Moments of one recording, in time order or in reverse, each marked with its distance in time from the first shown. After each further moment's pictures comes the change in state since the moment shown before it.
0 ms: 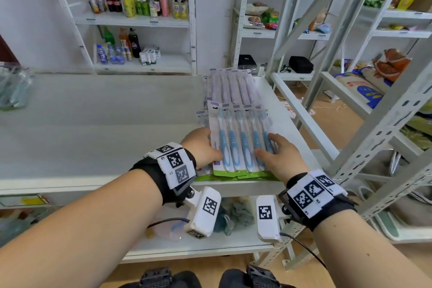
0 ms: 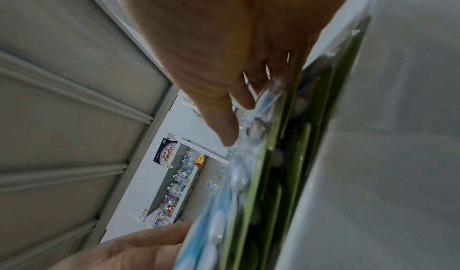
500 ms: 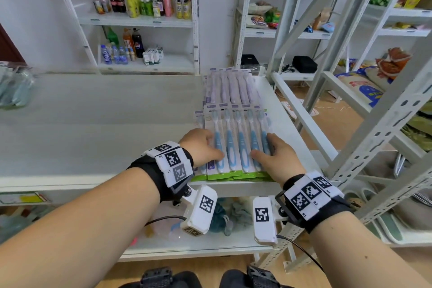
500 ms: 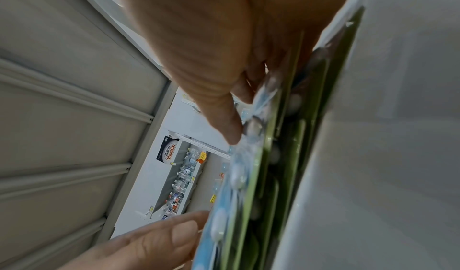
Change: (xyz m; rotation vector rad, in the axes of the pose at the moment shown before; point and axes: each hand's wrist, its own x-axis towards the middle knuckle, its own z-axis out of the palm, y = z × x) left_hand 0.007 0.000 0.004 0.150 0.008 -0.012; right_hand 0.003 0.006 0.000 0.061 -0.037 -0.054
